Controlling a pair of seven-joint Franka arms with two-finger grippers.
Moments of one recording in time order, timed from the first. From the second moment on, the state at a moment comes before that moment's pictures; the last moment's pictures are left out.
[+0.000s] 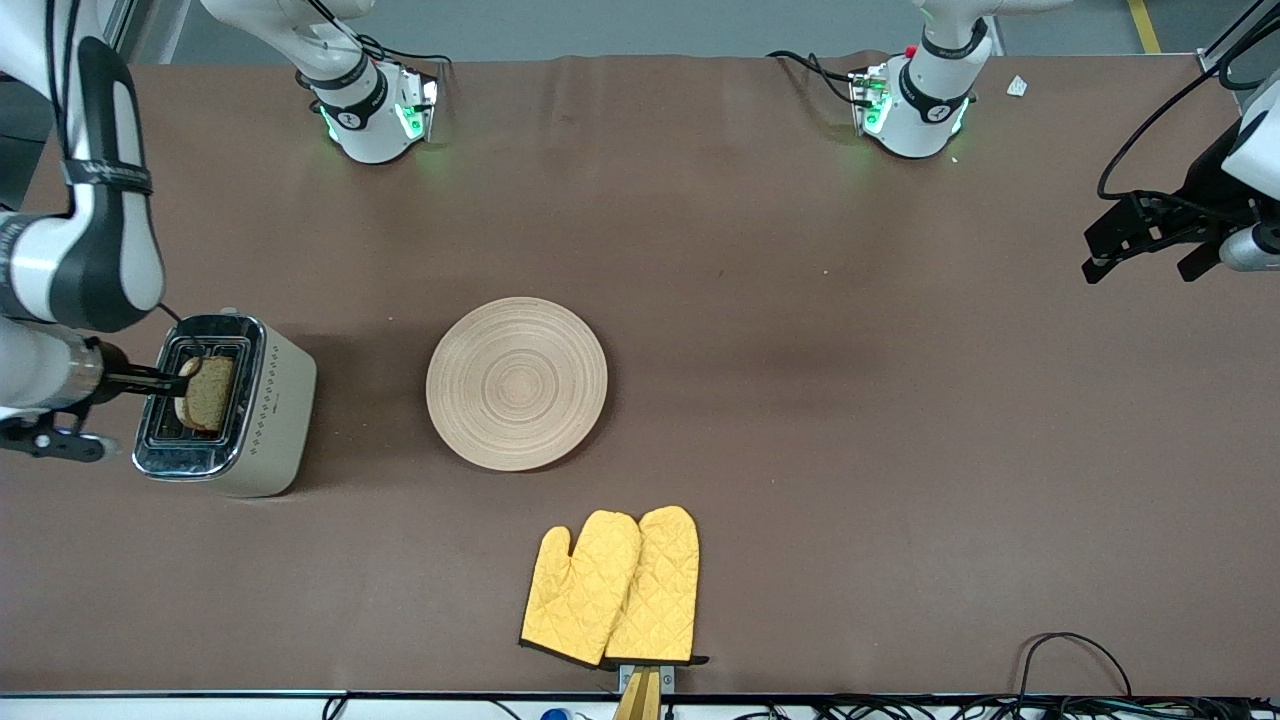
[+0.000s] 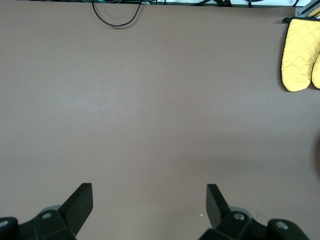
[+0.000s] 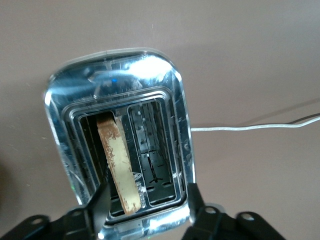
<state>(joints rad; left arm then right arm) -0.02 -0.04 -0.08 -1.57 -0.01 1.68 -0.11 0.06 0.36 -0.22 -1.52 -0.11 1.71 0.08</state>
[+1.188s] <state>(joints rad) -0.02 -0.04 -0.08 -1.57 -0.01 1.67 -0.11 0.08 0.05 -0.20 -1.48 0.06 1.48 0.01</state>
